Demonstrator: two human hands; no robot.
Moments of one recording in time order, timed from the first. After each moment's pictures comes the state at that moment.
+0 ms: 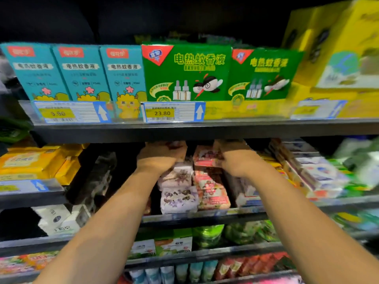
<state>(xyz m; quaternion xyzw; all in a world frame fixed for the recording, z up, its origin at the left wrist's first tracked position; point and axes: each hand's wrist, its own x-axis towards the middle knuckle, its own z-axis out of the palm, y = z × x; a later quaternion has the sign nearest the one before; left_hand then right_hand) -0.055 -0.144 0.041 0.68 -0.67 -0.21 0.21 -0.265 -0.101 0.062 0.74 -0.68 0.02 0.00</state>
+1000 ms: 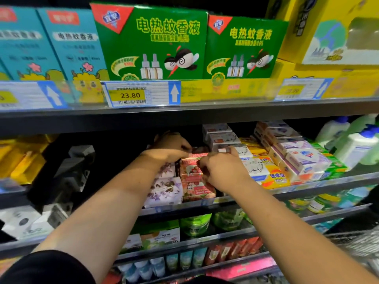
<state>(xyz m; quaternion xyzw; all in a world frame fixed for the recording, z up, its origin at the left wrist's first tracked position) -0.113 -0.200 0.002 0.46 -0.88 -0.12 0.06 -0.272 -0.071 0.005 0.75 -0.66 -0.02 0.11</state>
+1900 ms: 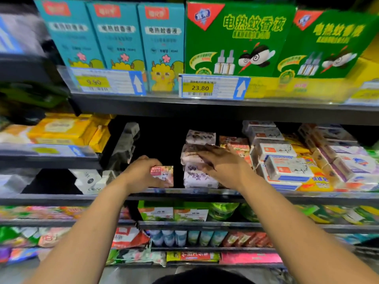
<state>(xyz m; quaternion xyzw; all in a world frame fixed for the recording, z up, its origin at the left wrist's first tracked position) 0.075 -0.100 -0.044 0.60 -0.76 -0.23 0.08 -0.208 -0.094 -0.015 0.84 -0.54 0.01 -0.07</state>
